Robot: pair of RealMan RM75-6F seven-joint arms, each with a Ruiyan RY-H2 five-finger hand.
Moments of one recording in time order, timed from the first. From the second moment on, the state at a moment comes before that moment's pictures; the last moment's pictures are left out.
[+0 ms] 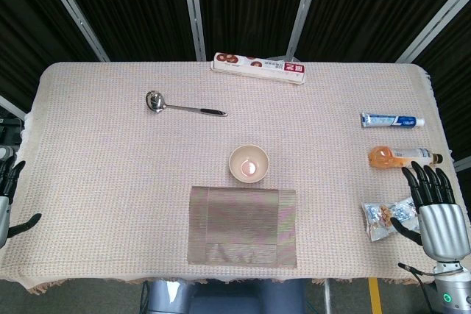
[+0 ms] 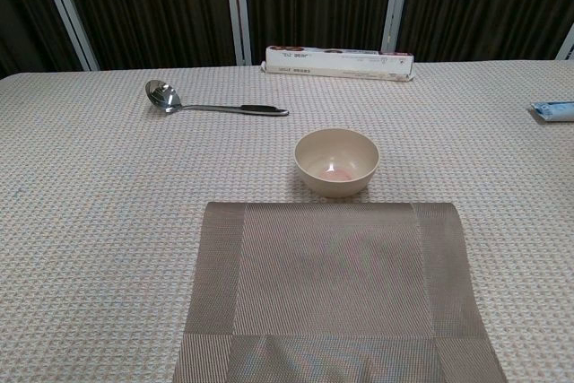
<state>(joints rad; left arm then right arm) -0.06 -1.12 -0.06 -1.64 1.47 1.55 0.15 0.07 -1.17 0.08 -1.57 -1.62 1.63 -0.11</state>
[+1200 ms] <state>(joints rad) -0.67 -1.43 -0.22 -1.52 1.52 0.89 0.27 0.10 -1.16 0.13 -1.52 -1.44 1.49 -0.08</state>
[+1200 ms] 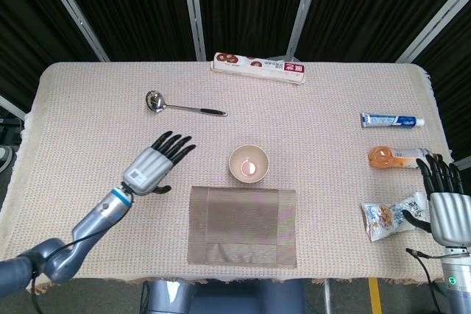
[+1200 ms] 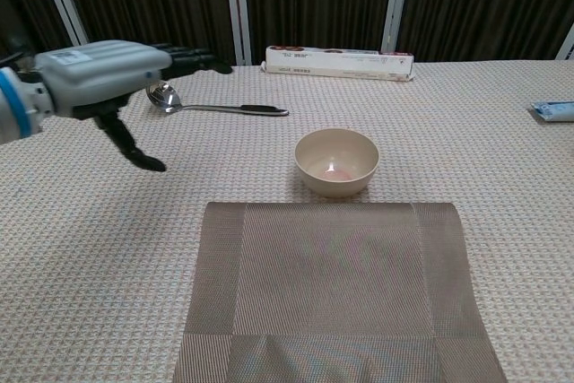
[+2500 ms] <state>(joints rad) -1.04 -1.88 -0.26 -1.05 1.28 0.68 0.41 0.10 -1.14 0.14 -1.46 -1.39 1.45 0.01</state>
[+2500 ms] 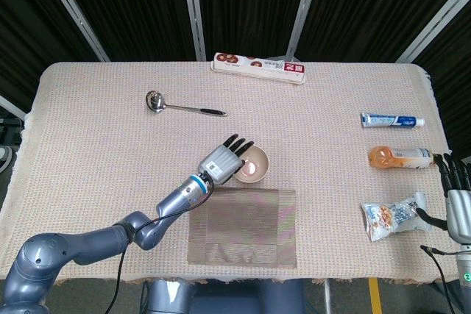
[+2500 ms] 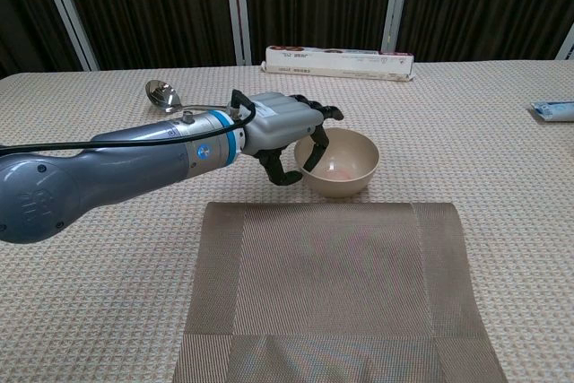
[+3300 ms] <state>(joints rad) -0.86 -1.60 -0.24 -1.17 1.19 0.84 0.41 0.09 -1.12 0.13 -1.50 -1.44 1.49 0.01</state>
